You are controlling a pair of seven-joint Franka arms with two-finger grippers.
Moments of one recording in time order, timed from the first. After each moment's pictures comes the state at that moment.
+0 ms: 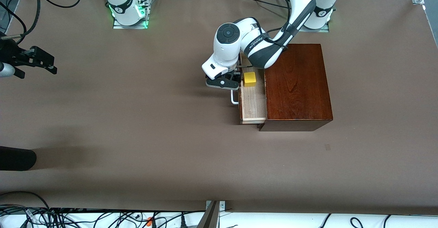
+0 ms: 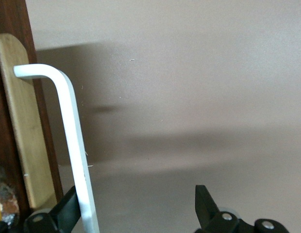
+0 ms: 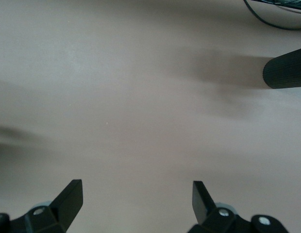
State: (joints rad) left arm -0.45 0.57 -0.43 -1.67 0.22 2.23 -0.85; right arm 0.03 0.07 -0.03 -1.50 0.01 1.62 -0.16
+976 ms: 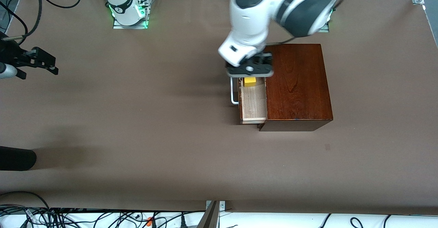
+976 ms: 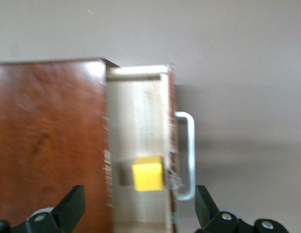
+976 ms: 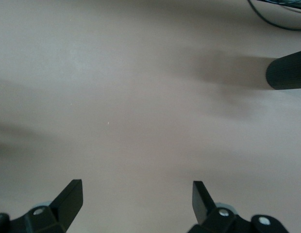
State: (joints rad) left arm -0.32 0.40 -0.43 -1.31 0.22 1.60 -0.73; right arm 0.04 0.08 -0.01 -1.50 0.01 1.62 -0.16
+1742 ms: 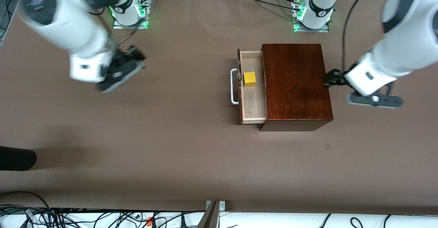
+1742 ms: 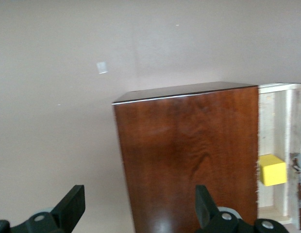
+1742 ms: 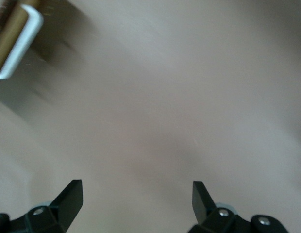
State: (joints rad) left arm 0.13 0.30 -0.37 -1.31 0.09 1.47 -0.14; right arm 0.43 0.20 0.02 -1.50 0.07 1.69 -0.31
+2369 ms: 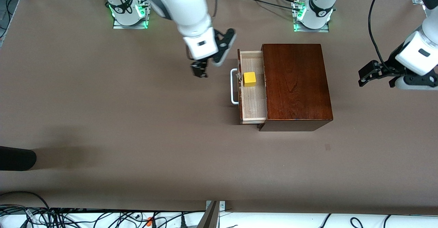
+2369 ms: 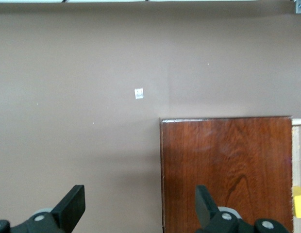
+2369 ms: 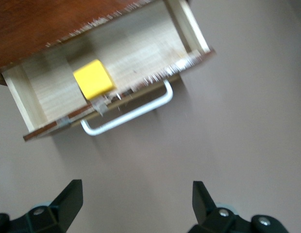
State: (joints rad) left arm -0.06 -0.01 0.00 -1.70 0.00 1.77 -0.07; right arm 0.79 0.36 0.04 -1.50 0.01 2.05 -0.38
